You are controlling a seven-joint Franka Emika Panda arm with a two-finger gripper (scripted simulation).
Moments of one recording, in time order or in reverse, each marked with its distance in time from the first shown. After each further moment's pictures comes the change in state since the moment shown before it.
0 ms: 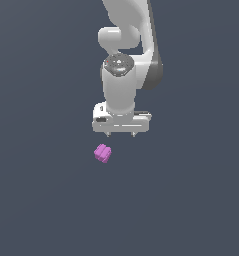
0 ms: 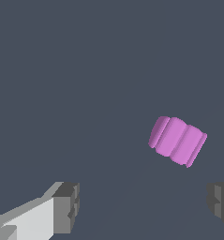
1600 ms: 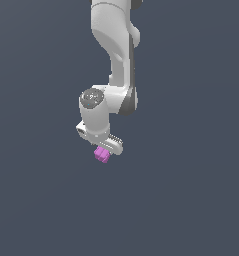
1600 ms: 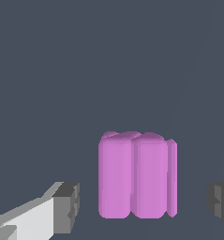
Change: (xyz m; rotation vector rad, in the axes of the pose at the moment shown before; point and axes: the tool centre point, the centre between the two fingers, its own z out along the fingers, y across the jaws) arm 0.010 0.087 0.093 -0.019 0.035 0.473
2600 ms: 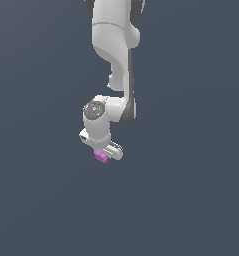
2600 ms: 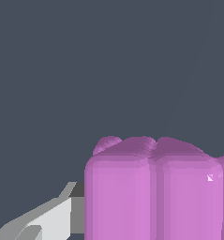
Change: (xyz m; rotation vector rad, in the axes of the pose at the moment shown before) arm 0.000 0.000 0.047 0.000 0.001 0.005
